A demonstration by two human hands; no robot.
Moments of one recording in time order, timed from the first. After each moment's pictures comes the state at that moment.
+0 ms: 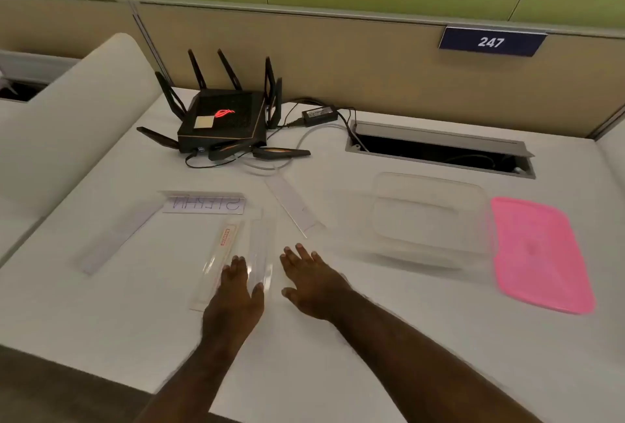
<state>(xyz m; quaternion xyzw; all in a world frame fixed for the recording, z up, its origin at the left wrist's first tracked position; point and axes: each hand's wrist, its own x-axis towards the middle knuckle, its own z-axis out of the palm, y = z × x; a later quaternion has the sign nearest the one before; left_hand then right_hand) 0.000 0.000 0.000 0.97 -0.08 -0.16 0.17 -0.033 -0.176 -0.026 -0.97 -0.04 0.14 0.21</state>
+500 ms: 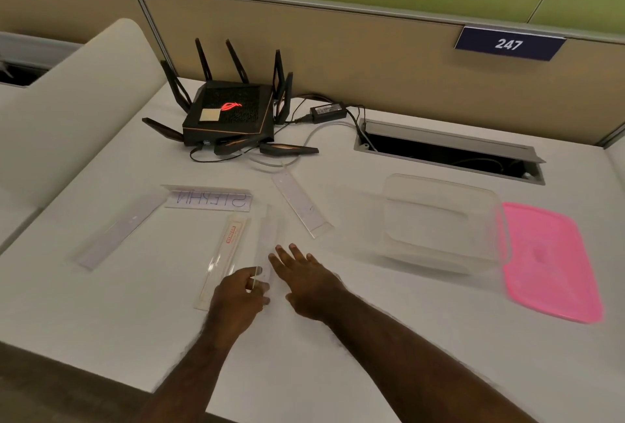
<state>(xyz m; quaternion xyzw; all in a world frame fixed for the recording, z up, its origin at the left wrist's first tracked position) 0.020 0.006 0.013 0.86 0.03 -0.27 0.44 -0.012 -0.154 -0.038 -0.97 -0.06 0.14 0.18</state>
